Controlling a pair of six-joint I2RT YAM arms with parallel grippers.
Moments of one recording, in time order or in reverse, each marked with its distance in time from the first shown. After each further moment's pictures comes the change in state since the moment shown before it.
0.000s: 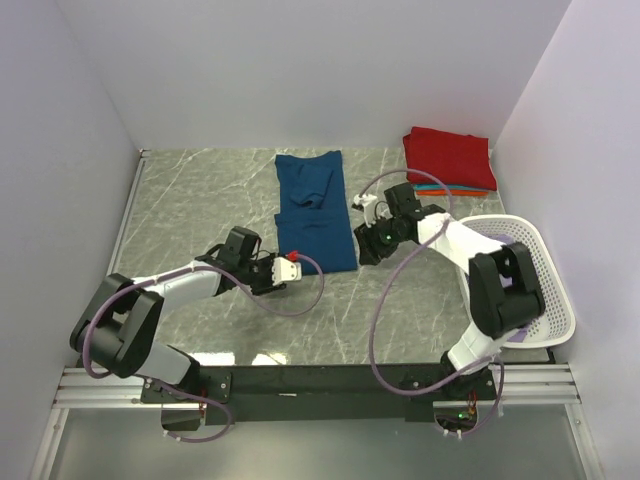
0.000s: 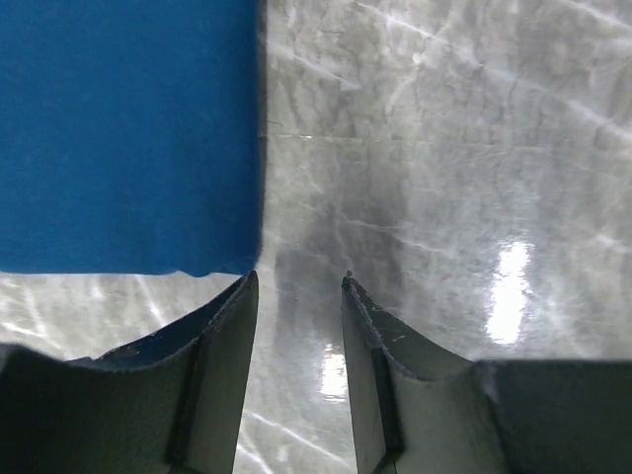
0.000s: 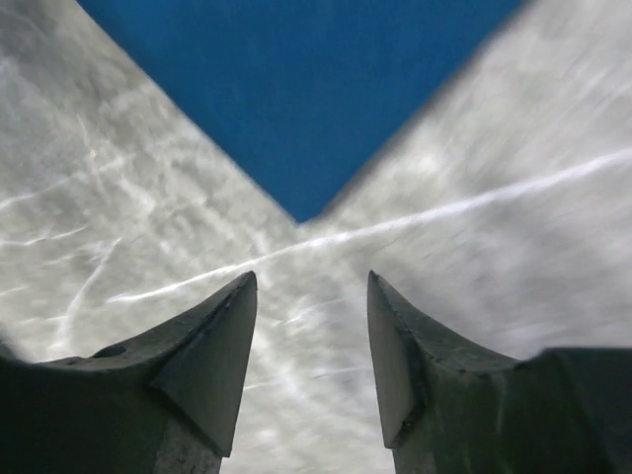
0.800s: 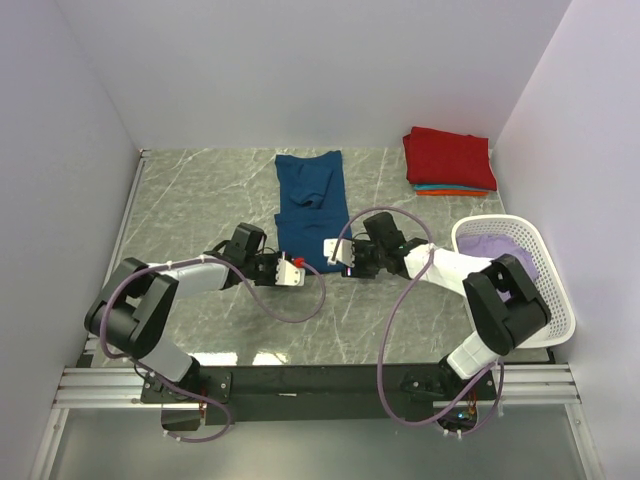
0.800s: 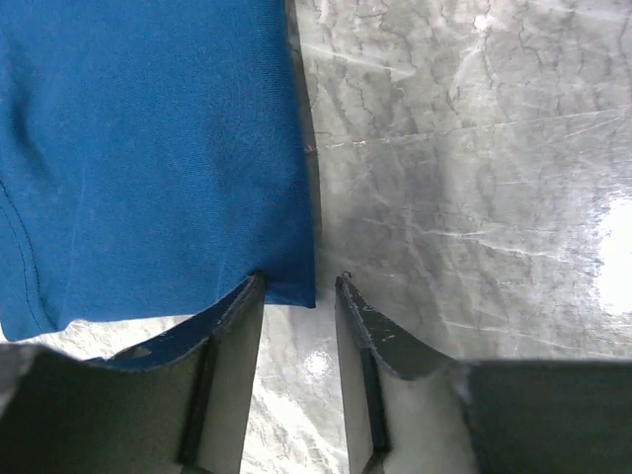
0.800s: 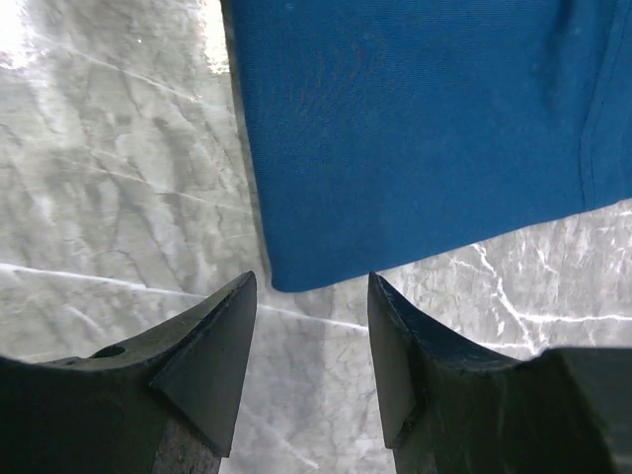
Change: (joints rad) left arm -0.001 0.117 0.040 0.087 -0.029 0.253; right arm 0.198 -0.122 -0.272 0.388 0.140 -0.739
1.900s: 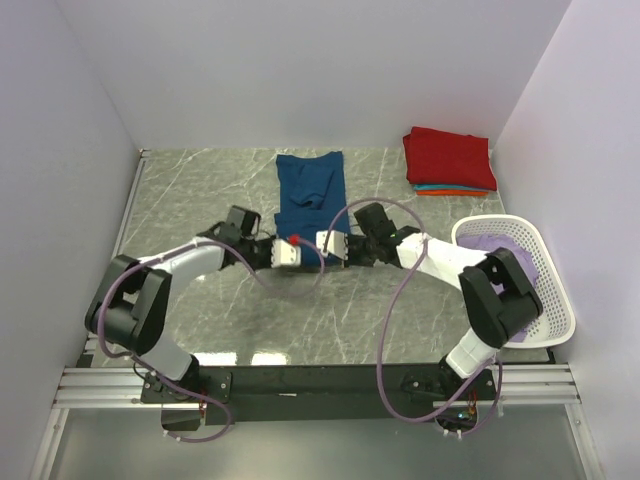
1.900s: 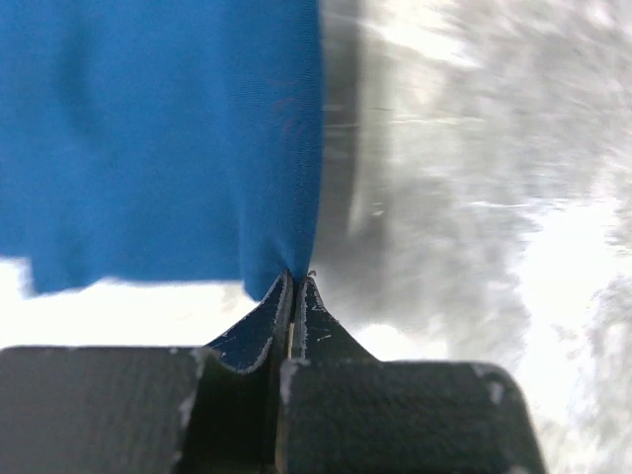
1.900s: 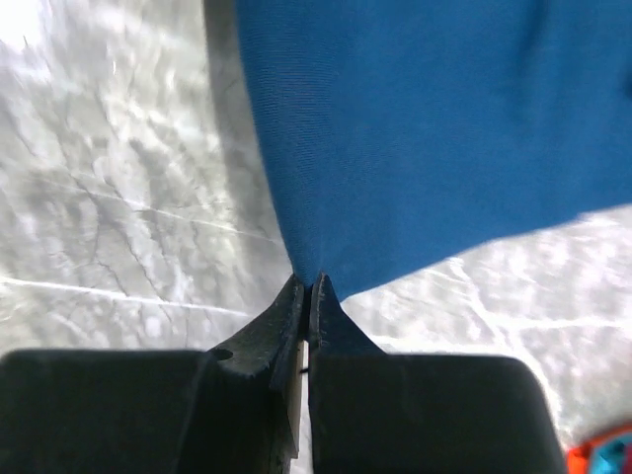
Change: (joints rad) left arm 0.067 0.020 0.146 -0.209 0.039 -0.030; right arm 0.023 0.072 0.124 -0.106 0.055 -0.015
